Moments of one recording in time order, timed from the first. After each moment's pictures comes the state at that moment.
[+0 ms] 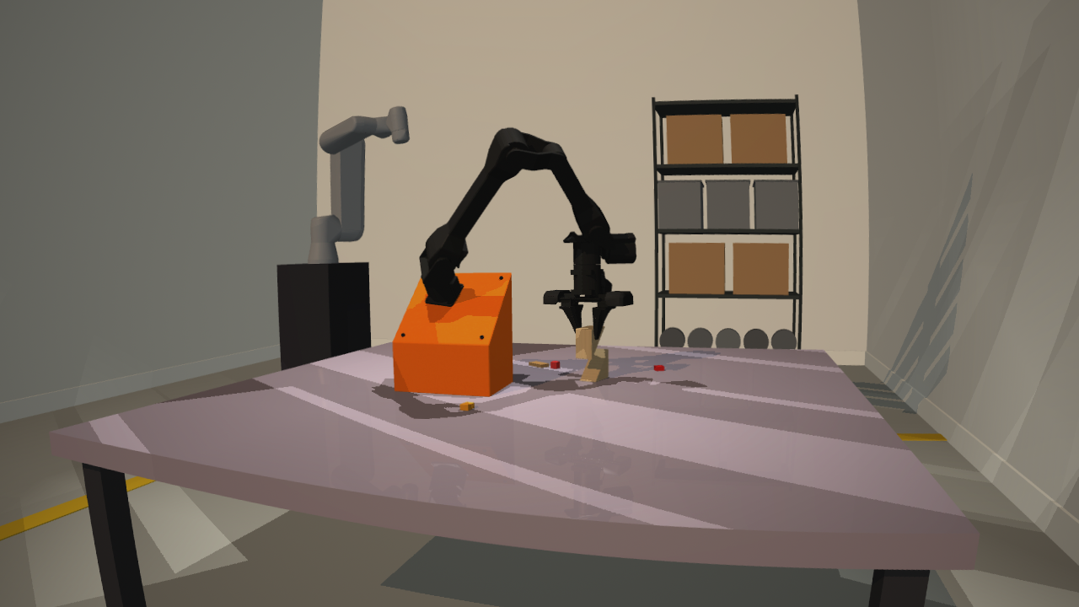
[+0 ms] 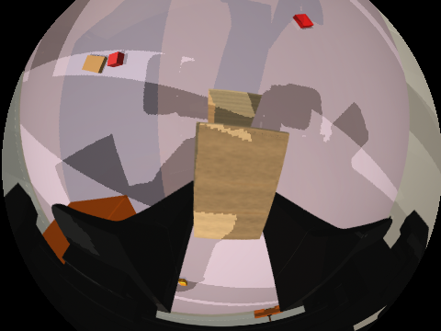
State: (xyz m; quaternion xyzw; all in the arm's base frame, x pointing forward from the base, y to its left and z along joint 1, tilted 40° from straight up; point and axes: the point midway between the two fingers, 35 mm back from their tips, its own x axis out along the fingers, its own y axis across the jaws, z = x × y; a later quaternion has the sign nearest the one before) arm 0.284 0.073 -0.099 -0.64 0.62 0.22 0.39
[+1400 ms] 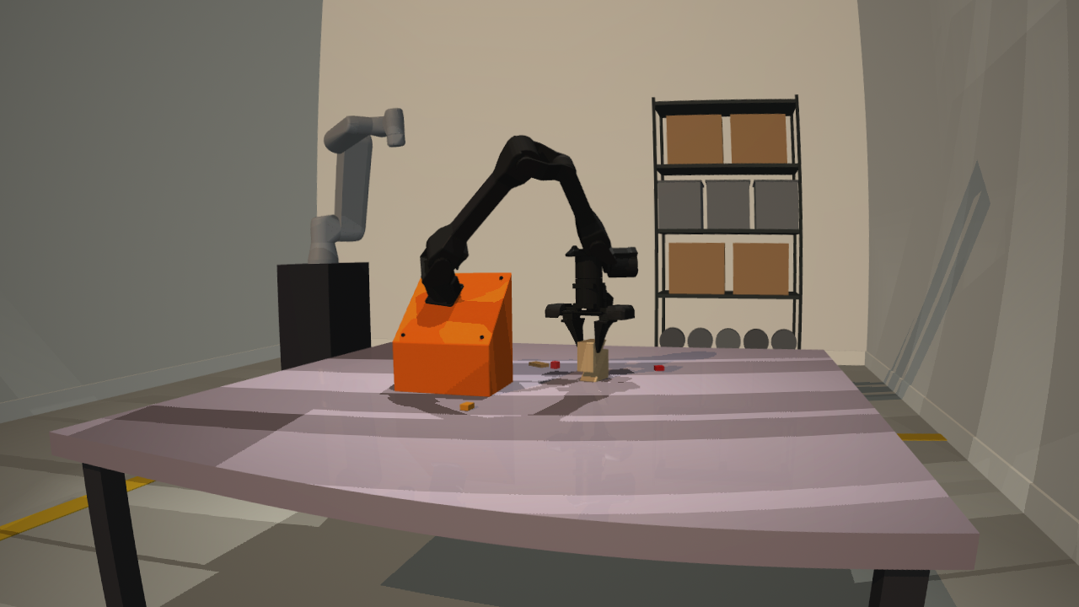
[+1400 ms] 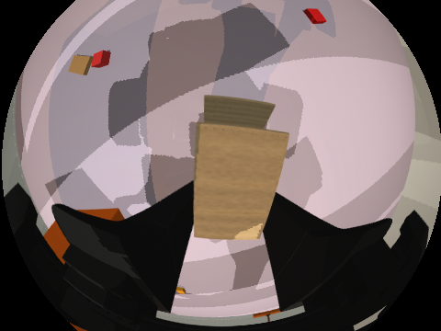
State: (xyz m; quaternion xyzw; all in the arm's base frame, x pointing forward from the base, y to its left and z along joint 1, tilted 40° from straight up) arm 0.289 0.060 -0.125 -0.65 0.62 0.22 0.38
